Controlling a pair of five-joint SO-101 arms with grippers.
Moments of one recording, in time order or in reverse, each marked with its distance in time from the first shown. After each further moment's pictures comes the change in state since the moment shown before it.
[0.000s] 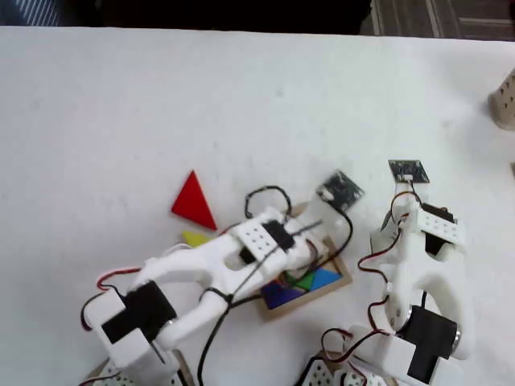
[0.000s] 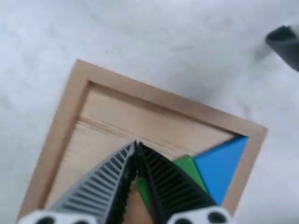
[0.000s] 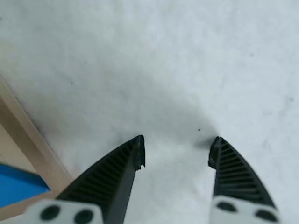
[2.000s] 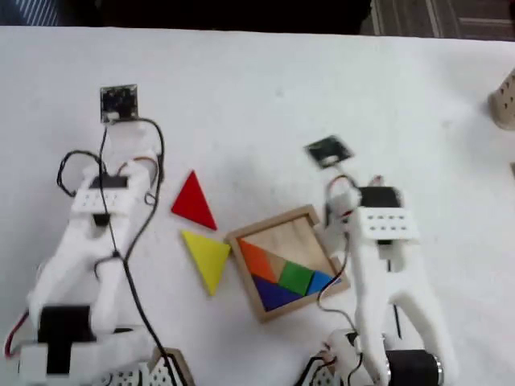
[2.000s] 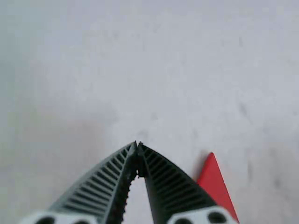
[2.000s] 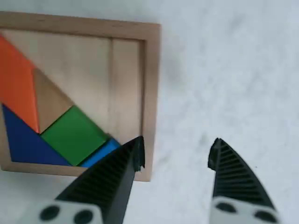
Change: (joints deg) left arm -55.0 -14.3 9.2 -11.6 -0.1; right arm -28.3 -15.2 -5.6 18.5 -1.2
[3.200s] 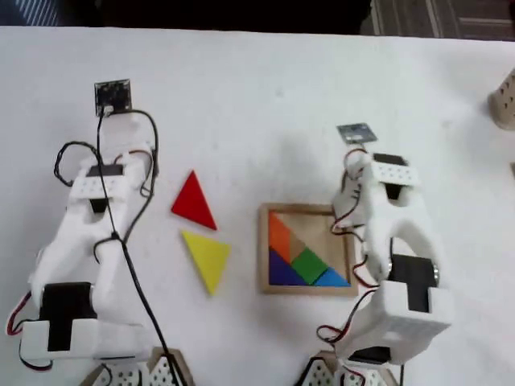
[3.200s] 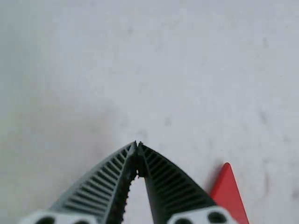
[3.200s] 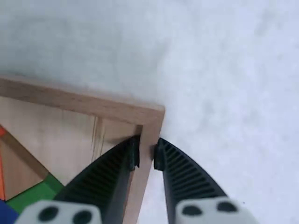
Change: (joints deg) left arm -1.3 4.4 -4.0 1.2 0.0; right arm 14.6 34.3 -18.3 -8.1 -6.7
